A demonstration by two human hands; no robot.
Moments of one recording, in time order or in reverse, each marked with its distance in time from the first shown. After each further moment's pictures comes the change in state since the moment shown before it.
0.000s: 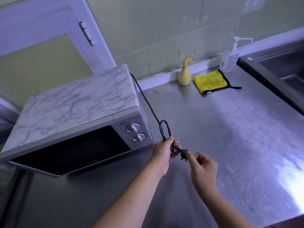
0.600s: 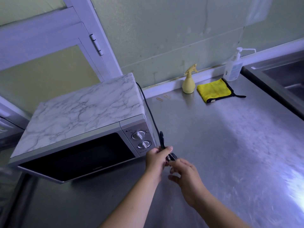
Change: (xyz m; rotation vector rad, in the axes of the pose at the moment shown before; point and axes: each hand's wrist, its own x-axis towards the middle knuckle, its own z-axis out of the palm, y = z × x) left_hand 0.014 -0.002 -0.036 0.092 0.128 0.141; right_hand -0.010 -0.039 0.041 0.403 -0.456 0.537
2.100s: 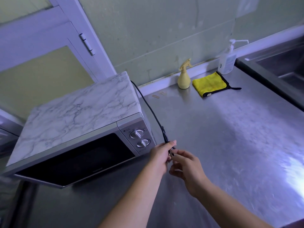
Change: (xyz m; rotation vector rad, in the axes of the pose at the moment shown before) left_hand 0.006 0.008 0.016 0.003 -0.071 -0.152; right_hand 0.000 -0.014 0.007 -0.025 0.152 0.032
